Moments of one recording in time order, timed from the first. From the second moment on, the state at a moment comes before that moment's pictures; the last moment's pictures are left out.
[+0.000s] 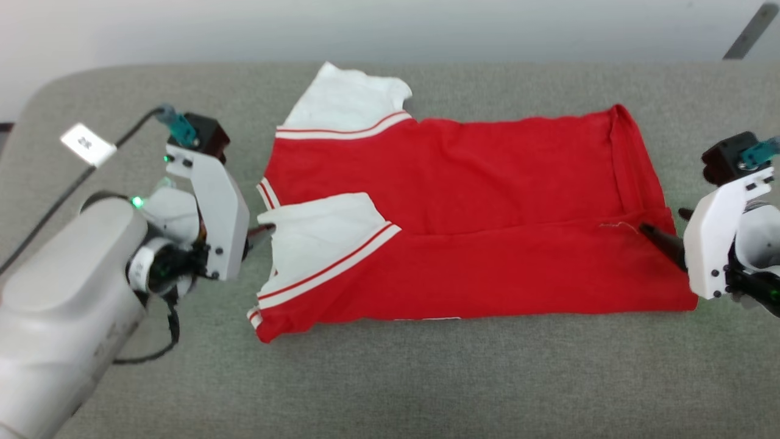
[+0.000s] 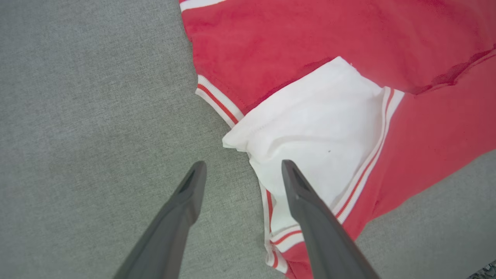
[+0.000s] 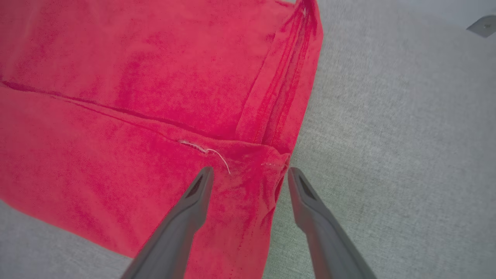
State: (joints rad) left arm -0.98 0.64 -0.93 0.50 -1.10 -0.01 0.65; right arm -0.77 -0.62 0.65 0.50 0.80 0.13 0.55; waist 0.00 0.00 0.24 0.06
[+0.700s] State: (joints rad) left arm -0.74 0.78 -0.94 0.20 -1.21 0.20 0.75; right arm -0.48 -0.48 0.12 0.20 0.46 0.13 0.14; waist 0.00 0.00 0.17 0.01
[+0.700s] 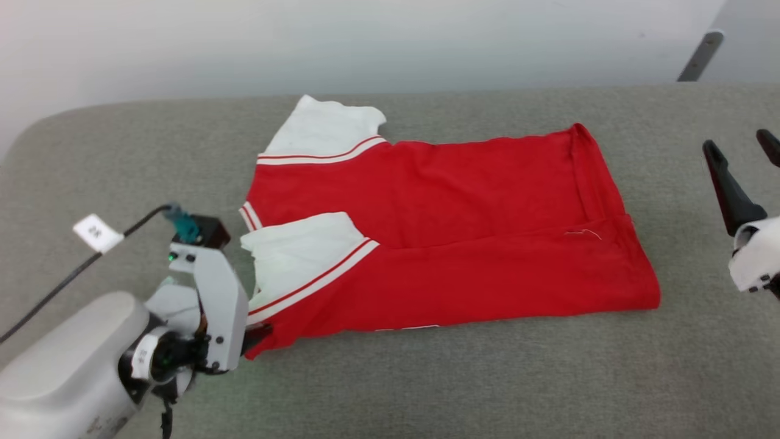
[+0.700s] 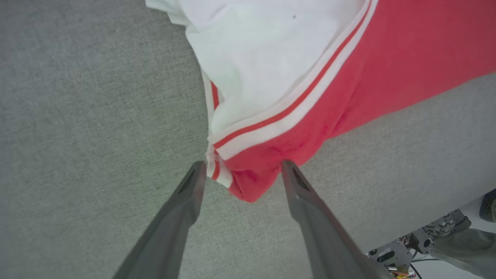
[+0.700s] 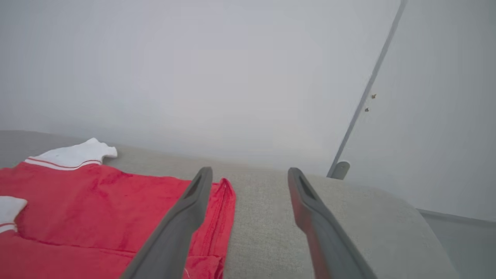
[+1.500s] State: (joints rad) left arm -0.74 0.64 -0.89 0.50 -1.30 0.13 0.70; right arm -0.25 -0.30 -0.04 -0.02 0.43 0.13 0.58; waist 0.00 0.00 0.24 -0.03
